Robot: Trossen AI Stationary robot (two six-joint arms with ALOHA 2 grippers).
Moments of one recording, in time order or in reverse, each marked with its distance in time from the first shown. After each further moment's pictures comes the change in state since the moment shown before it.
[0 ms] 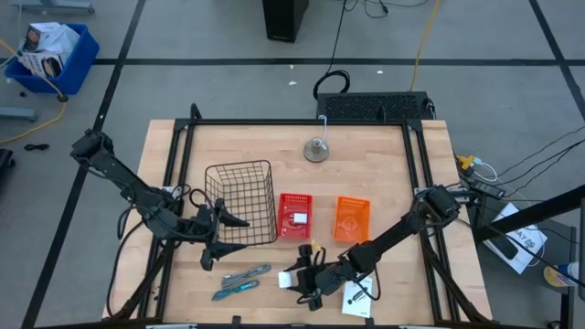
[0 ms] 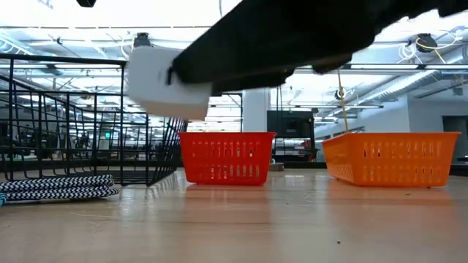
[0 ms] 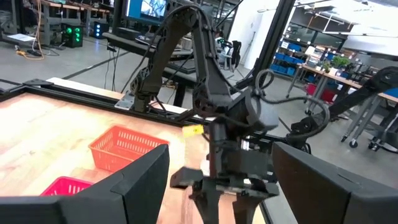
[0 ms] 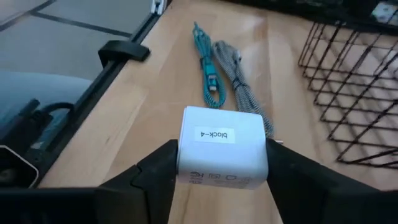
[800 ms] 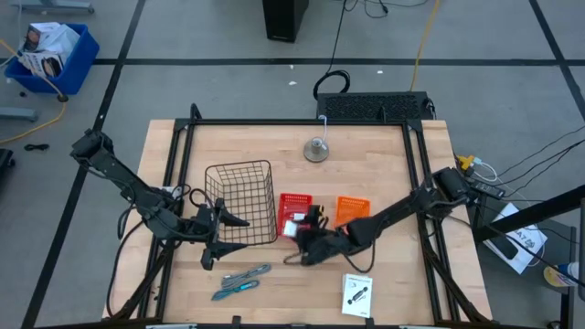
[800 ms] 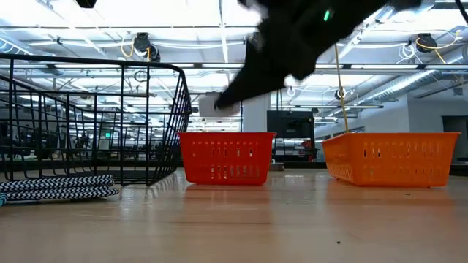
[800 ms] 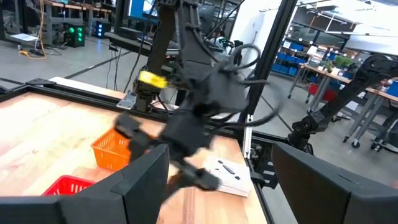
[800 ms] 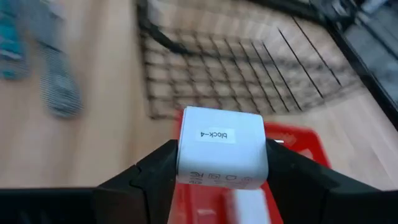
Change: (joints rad) left arm 0.002 0.000 0.000 -0.004 -0.006 -0.002; right arm -0.167 -0.157 -0.041 -0.320 0.258 0.001
